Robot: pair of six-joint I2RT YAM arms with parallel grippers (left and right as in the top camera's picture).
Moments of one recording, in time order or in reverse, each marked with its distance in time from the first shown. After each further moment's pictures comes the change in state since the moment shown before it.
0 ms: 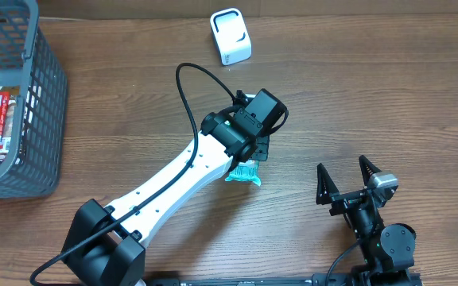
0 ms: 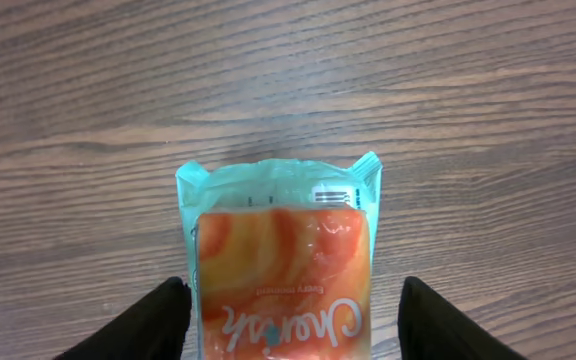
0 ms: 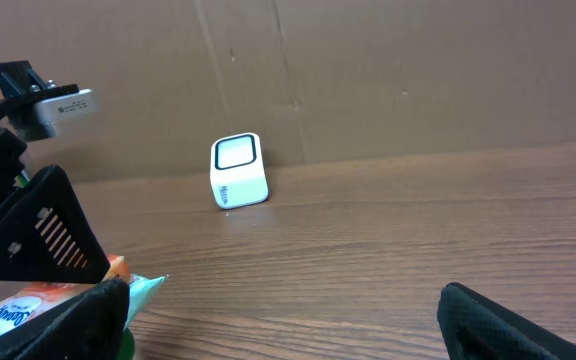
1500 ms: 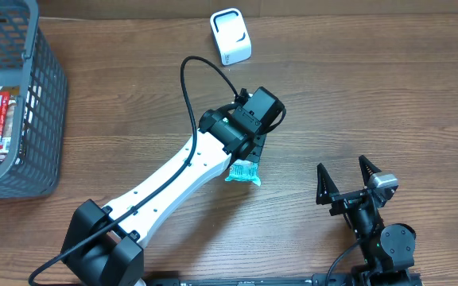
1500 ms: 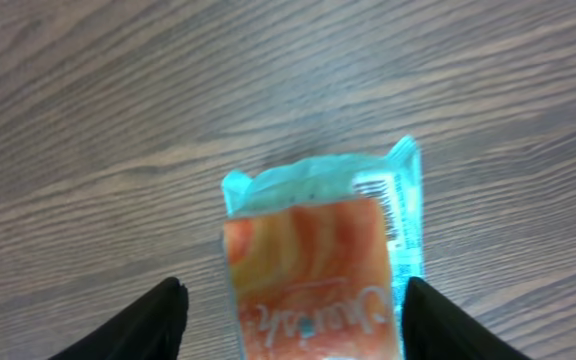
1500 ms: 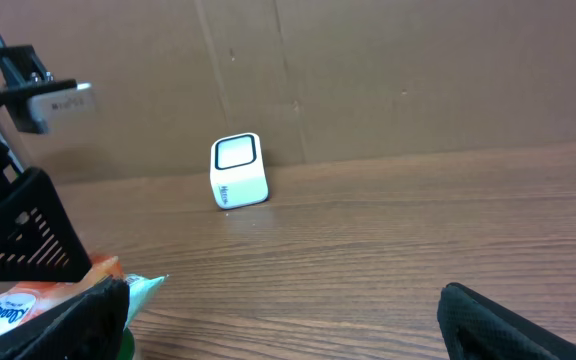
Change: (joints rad) left arm 0.003 0.000 0.035 -0.058 -0.050 0.189; right arm 0.000 0.000 0.000 0.000 0.000 -0.001
